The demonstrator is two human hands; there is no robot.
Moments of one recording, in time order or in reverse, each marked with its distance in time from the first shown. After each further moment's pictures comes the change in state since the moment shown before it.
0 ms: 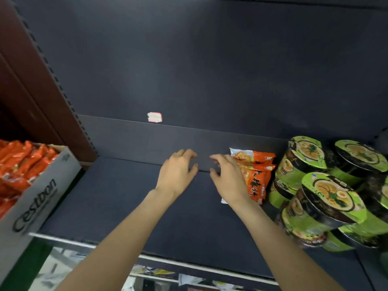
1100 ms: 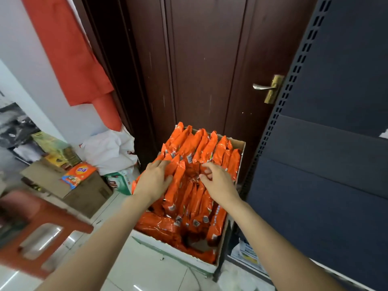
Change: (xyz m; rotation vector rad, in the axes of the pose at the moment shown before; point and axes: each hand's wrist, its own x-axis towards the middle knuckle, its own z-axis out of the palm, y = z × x) left_hand -0.178 -0.506 -0.306 0.210 -0.064 -0.431; right_hand -0.010 -0.454 0.359 0.243 -0.401 -0.119
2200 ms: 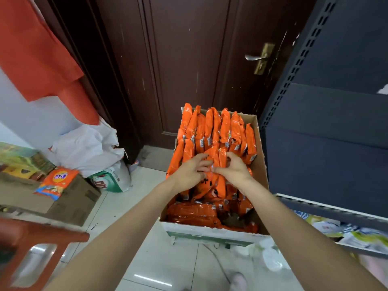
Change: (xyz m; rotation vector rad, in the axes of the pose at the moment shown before) left_hand 0.023 -0.051 0.008 -0.721 -0.657 0.203; right_hand 0.014 -0.026 0.078 0.308 0.120 0.490
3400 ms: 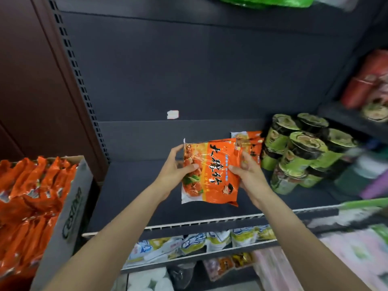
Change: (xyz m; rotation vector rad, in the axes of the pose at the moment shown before) left_hand 0.150 0.291 0.394 -0.337 0.007 0.180; right_hand -0.135 0.205 -0.502 0.610 0.386 -0.165
